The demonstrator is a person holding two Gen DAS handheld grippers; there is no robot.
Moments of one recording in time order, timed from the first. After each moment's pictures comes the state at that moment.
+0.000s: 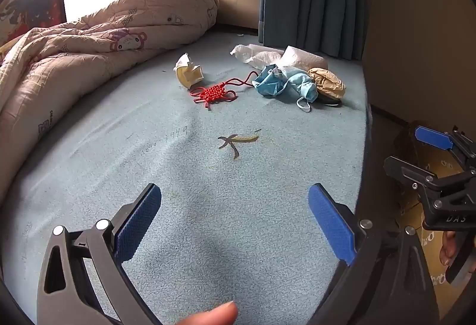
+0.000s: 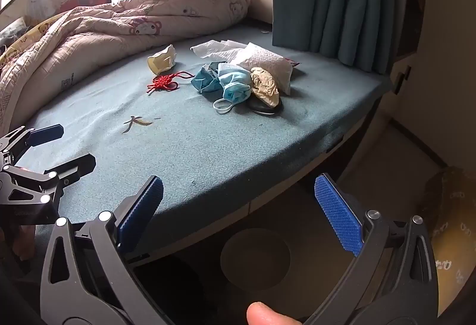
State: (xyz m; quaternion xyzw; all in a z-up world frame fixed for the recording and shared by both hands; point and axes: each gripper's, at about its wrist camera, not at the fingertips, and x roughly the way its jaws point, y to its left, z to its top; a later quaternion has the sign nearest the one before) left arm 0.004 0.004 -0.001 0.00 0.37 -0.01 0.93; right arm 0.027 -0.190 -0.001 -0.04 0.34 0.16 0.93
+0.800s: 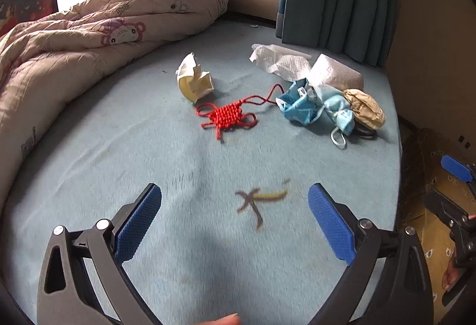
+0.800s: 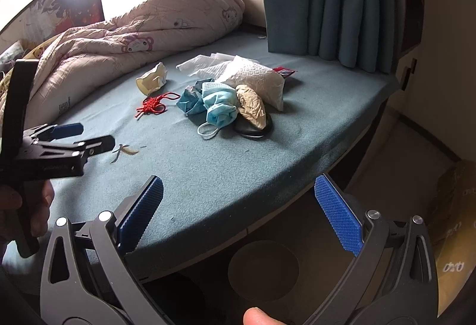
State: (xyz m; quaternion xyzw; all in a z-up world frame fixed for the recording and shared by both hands) left arm 0.101 0.019 0.007 0.00 0.39 0.01 0.92; right arm 0.070 -0.210 0.004 -0.01 0.34 0.17 0.93
